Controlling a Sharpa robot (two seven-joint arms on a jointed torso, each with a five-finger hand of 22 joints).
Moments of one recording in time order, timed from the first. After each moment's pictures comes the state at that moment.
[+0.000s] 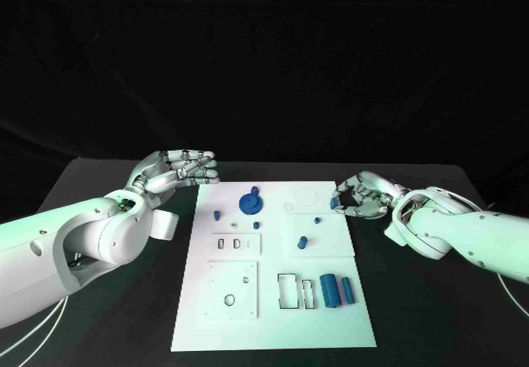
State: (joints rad) left arm 1.21 -0.95 0.01 1.62 -0.09 -0.32 0.38; left_hand 1.40 -0.16 0.48 0.16 0.16 0.85 0.22 0.21 0.14 1.00 0.19 0.09 0.07 1.00 0.13 0.28 0.26 0.18 0.94 0.23 0.30 0.09; right arm 1.23 -0.96 -0.13 1.42 -1.10 -0.41 0.08; right_hand 1.45 -0.22 0.32 0.22 0.29 0.93 0.16 0.14 0.37 1.42 0.08 1.39 1.31 1.47 0.01 1.56 1.31 0.05 1.44 0.11 1.37 1.31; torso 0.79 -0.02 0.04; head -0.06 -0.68
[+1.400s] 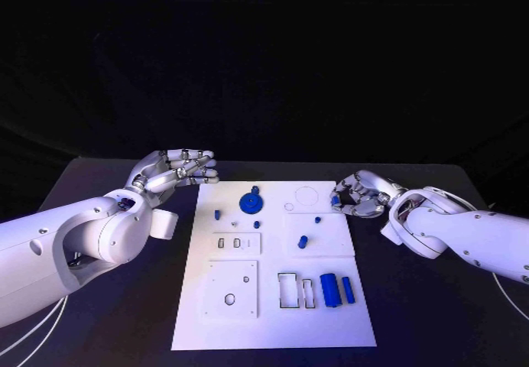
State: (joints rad) left arm 1.21 -0.96 0.01 1.62 -0.09 -0.32 0.38; left_hand 1.40 -0.16 0.48 0.16 0.16 0.85 0.22 0.21 0.14 1.00 0.19 0.09 0.07 1.00 0.13 0.28 0.26 0.18 0.94 0.23 0.30 0.09; right arm 1.22 -0.95 -0.13 1.41 -1.10 -0.43 0.10; right_hand 1.42 -0.18 0.47 0.17 0.25 1.02 0.12 0.22 0.39 1.46 0.04 1.42 1.31 1.46 -0.02 1.56 1.31 0.05 1.47 0.09 1.40 1.31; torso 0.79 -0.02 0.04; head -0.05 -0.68
